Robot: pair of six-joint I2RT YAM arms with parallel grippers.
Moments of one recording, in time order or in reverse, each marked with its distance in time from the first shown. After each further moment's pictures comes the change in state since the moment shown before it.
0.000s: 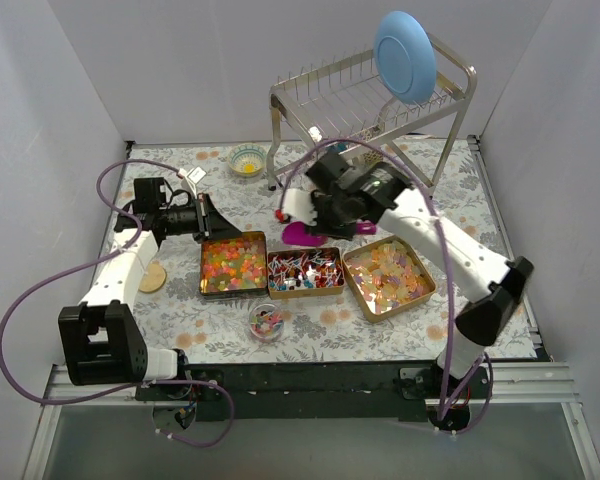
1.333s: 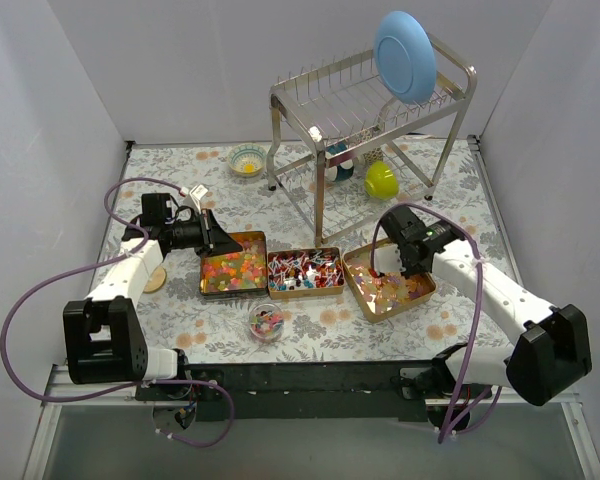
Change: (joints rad) left arm 0.000 -0.010 -0.143 0.093 -0.110 -0.032; right arm -0.386 -0.469 -0.929 0.208 0.527 -0.560
